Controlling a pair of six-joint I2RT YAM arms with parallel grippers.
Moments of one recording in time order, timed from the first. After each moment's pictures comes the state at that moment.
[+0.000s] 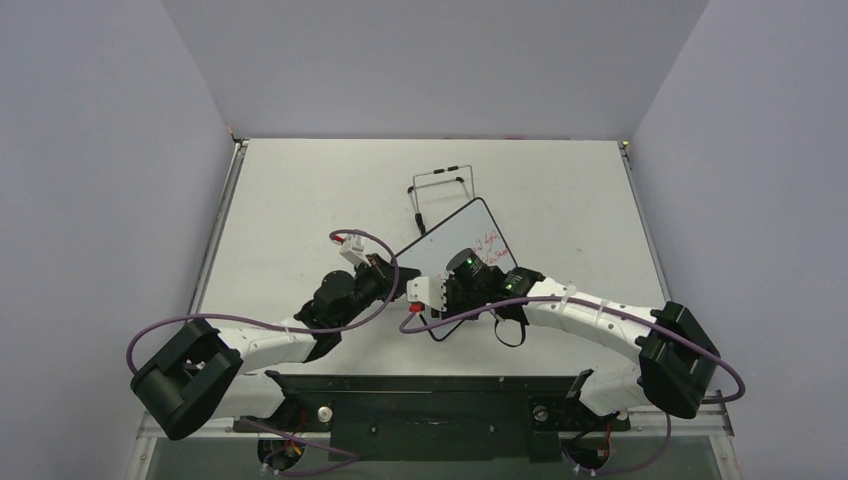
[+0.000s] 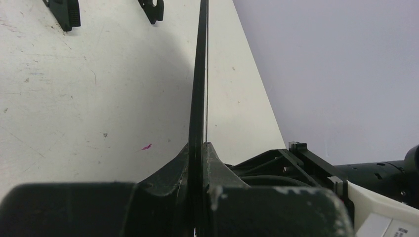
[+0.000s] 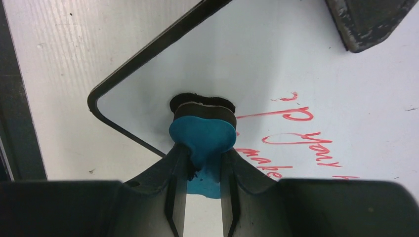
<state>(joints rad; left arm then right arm) -0.75 1.26 0.32 0.83 -0.02 -0.93 0.92 1.36 0.87 -0.46 -0.15 -0.72</state>
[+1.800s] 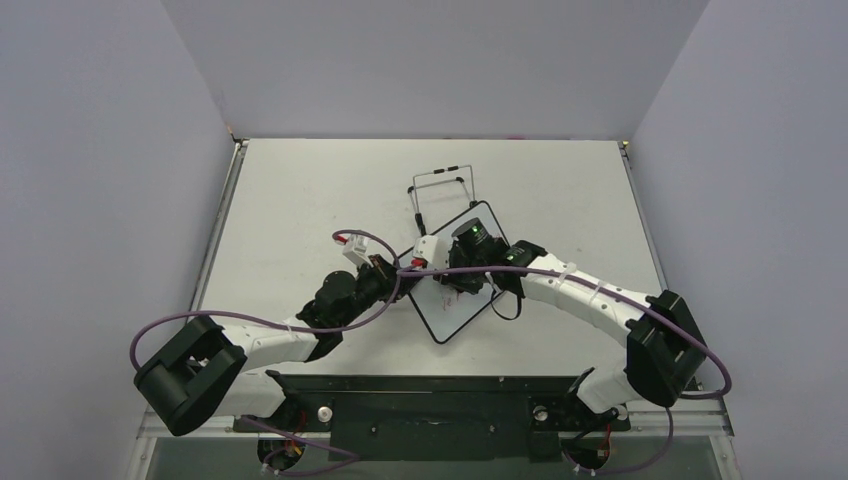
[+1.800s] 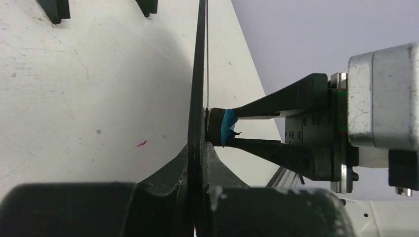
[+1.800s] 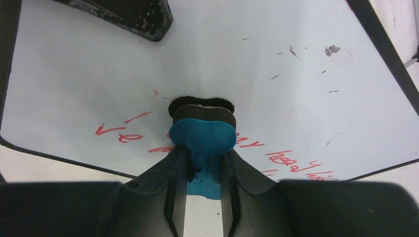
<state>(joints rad) -0.76 1.28 0.32 0.85 0.01 -0.94 0.78 1.43 1.01 -0.50 -0.11 -0.60</state>
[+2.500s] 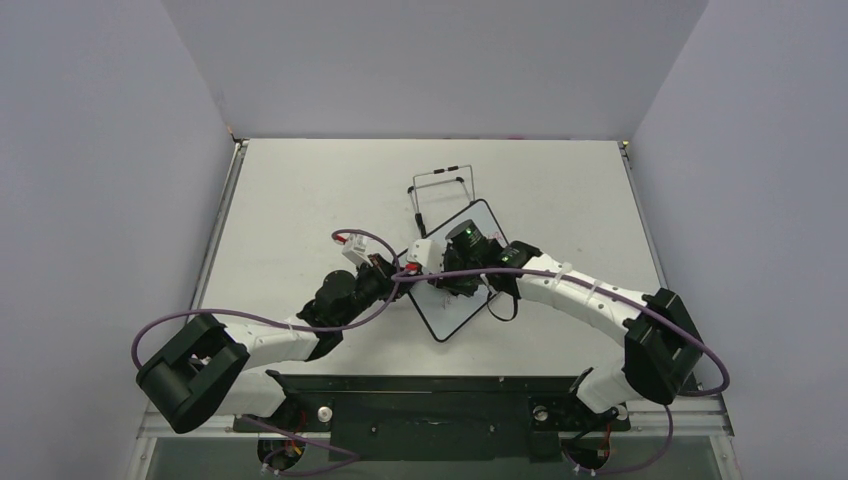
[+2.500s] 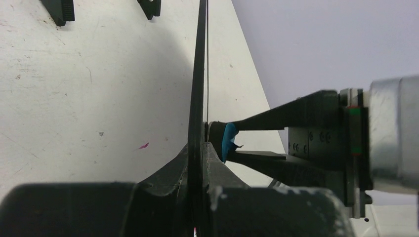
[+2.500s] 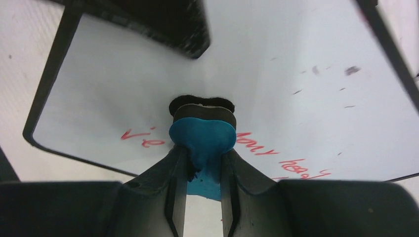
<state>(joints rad) -0.75 1.30 0.32 0.87 0.01 -0.95 0.82 1.44 1.02 -0.51 -0.12 -0.61</state>
